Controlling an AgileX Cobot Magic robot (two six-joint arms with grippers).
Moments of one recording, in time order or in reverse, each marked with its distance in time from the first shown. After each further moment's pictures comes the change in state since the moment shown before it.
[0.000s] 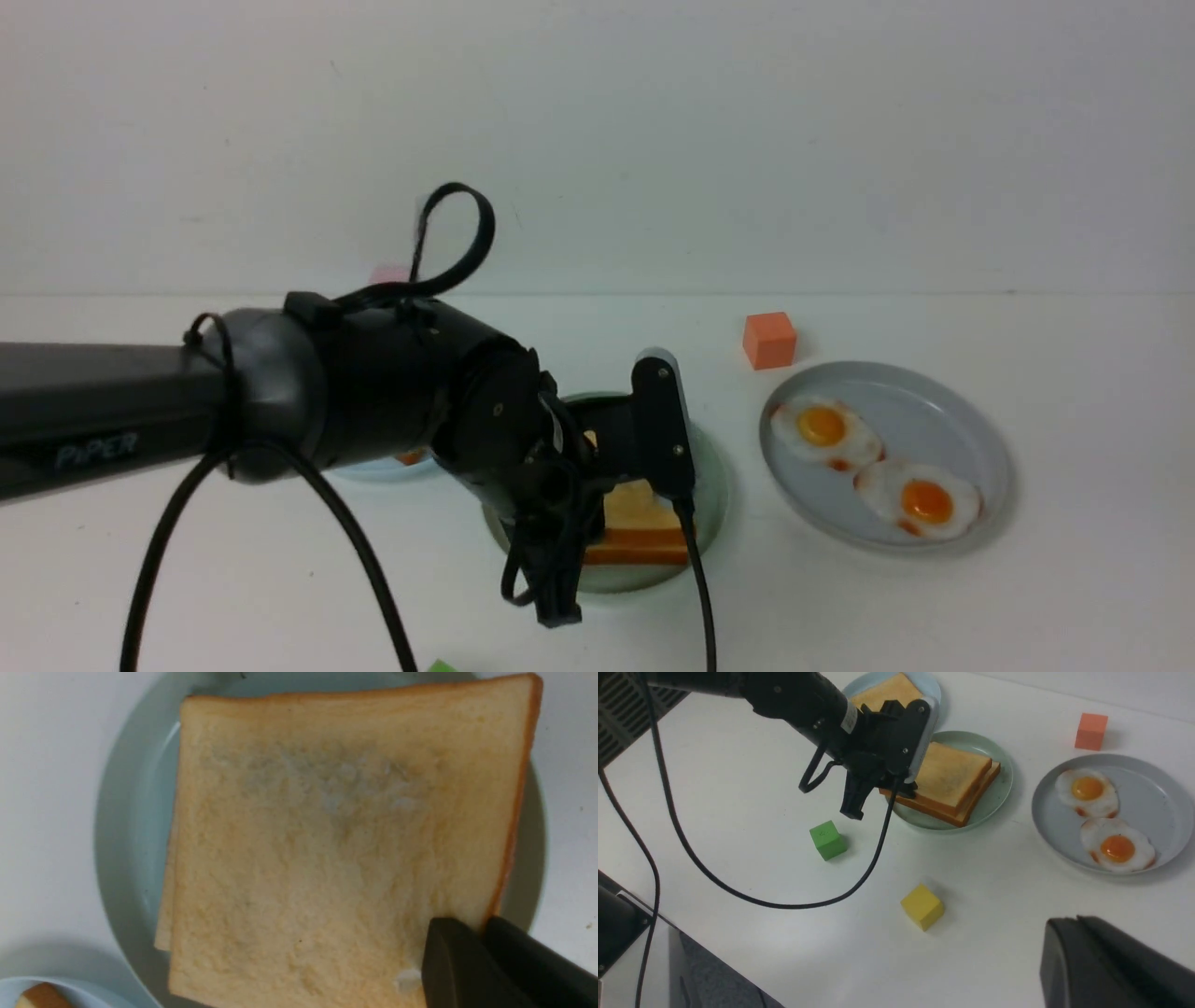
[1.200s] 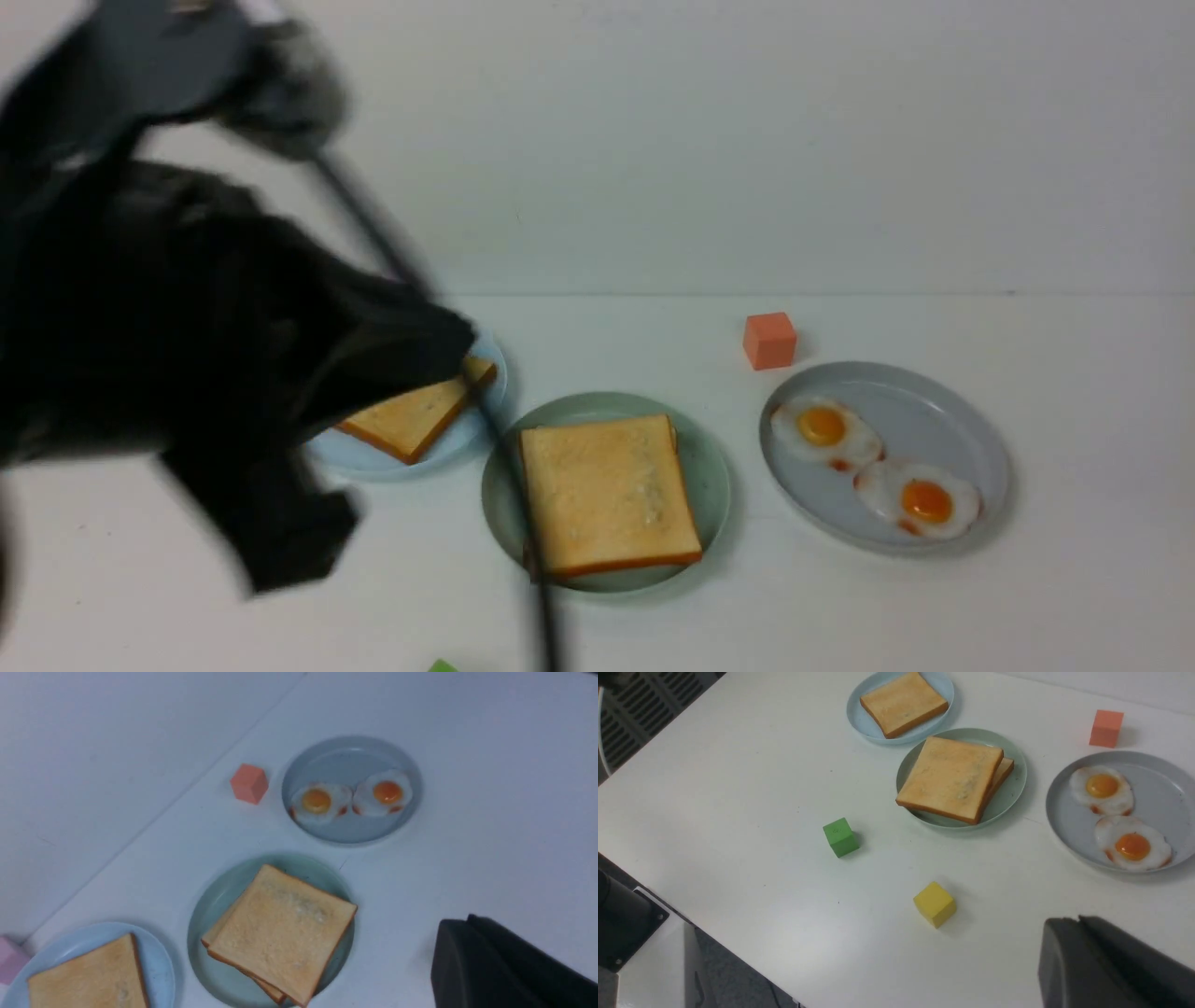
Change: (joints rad) right arm 0.000 0.000 0.000 0.024 0.000 -0.001; left arm 0.000 -0.951 0.165 -0.241 0.180 -0.425
